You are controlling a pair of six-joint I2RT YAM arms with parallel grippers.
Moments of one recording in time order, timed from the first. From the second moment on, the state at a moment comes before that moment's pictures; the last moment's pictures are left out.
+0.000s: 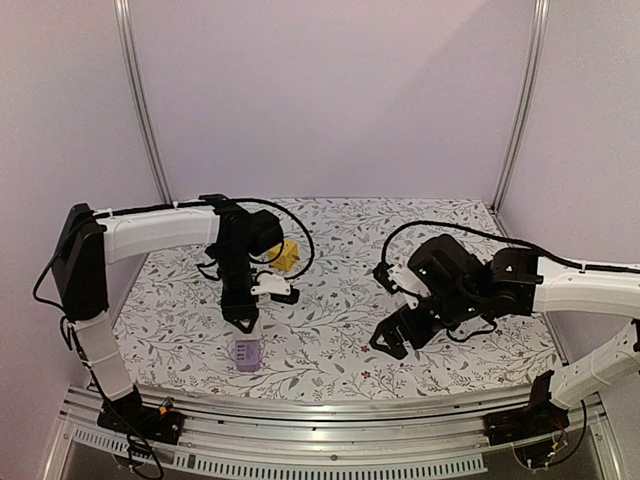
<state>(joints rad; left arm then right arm) -0.74 1.84 1.42 -1.23 0.06 0.68 1.07 1.30 0.99 -0.64 0.02 0.39</state>
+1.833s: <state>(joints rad) -0.72 1.24 1.30 -1.00 0.71 0.33 1.14 1.62 1.33 -0.17 -0.29 0.14</state>
